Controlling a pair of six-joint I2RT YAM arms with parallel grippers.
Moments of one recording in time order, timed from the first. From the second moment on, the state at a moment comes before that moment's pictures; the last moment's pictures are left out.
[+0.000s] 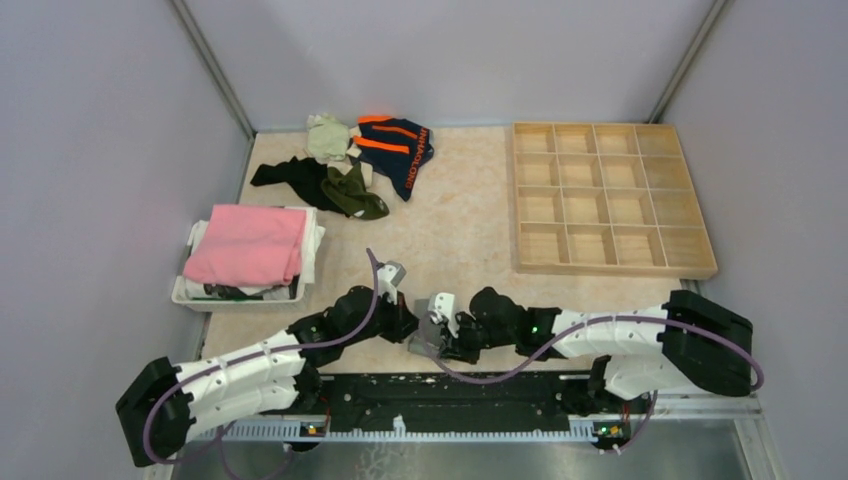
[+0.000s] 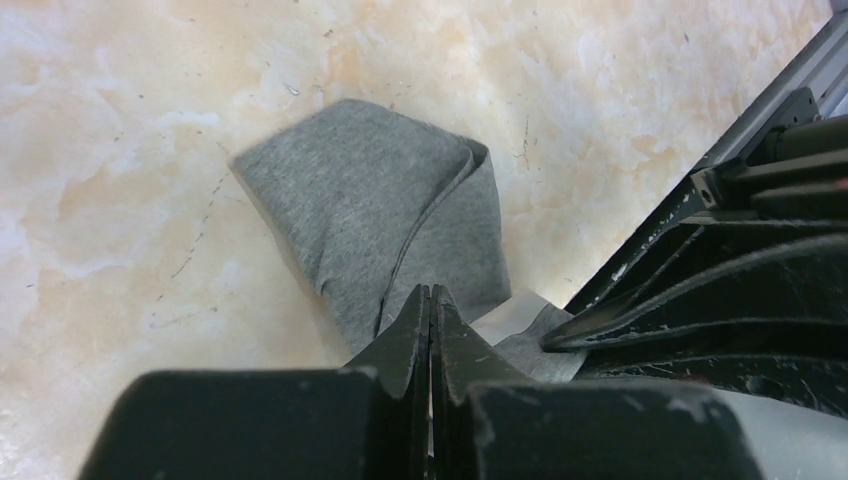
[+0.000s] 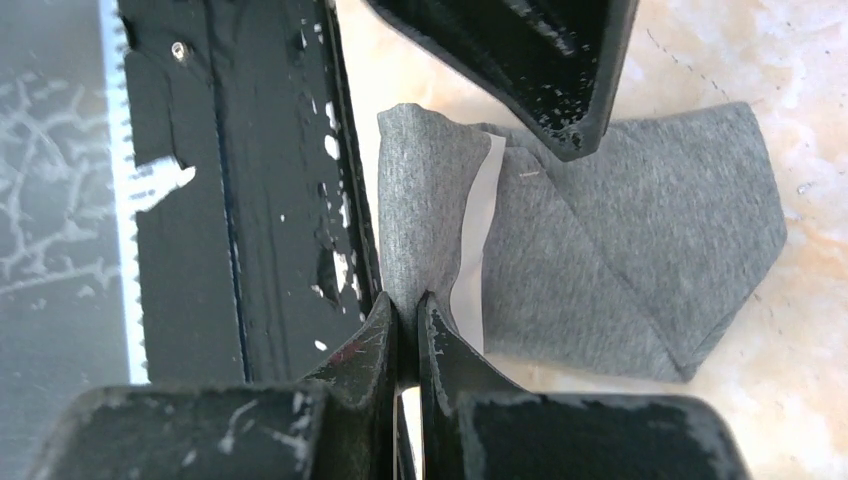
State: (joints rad) left arm -0.93 0.86 0.28 0.05 0.05 -0.60; right arm 1.21 1.27 0.47 0.21 -0.24 0.01
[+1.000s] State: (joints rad) left arm -0.93 0.67 0.25 -0.07 -0.01 -0.60; right arm 0.96 1.57 0.62 0.22 -0.61 0.34
